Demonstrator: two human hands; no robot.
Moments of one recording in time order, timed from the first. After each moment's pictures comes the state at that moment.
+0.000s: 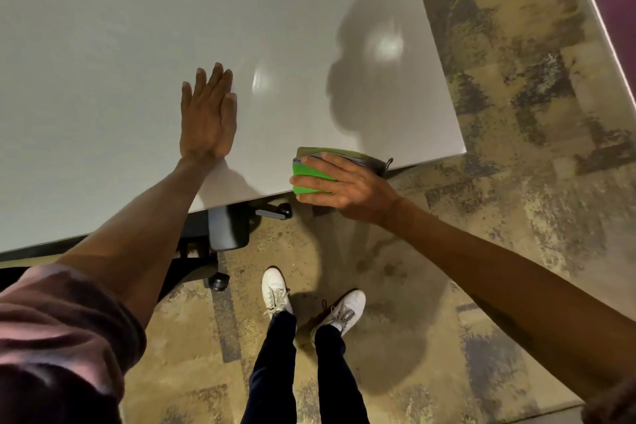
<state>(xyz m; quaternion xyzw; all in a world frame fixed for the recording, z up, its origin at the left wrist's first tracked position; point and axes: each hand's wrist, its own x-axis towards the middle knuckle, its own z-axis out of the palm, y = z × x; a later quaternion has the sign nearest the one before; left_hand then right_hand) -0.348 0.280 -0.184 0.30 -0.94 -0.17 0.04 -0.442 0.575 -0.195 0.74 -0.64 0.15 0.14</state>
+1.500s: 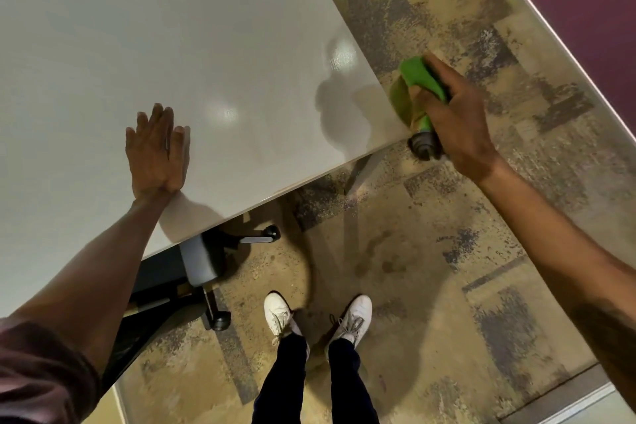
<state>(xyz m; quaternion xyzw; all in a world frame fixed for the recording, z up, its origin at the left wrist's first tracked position) -0.348 0.281 -0.179 0.26 -0.95 -0.13 0.08 -0.534 0.701 -0.091 0.11 -0.79 0.59 -0.13</state>
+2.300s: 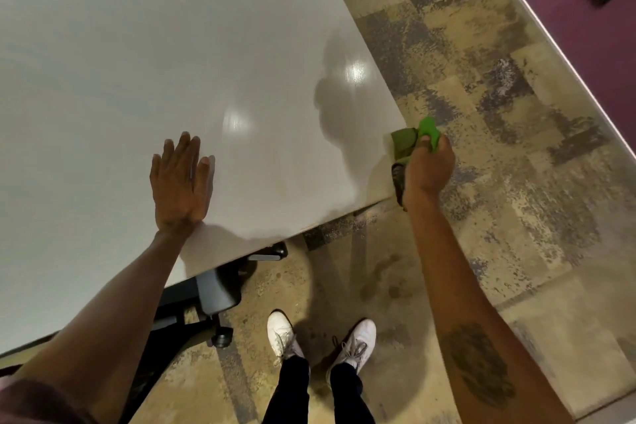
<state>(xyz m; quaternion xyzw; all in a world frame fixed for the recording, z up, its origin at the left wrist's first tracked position) -0.349 0.277 -0.182 0.30 -0.94 -0.17 0.07 -0.536 0.605 -0.140 -0.24 -0.82 0.52 0.00</state>
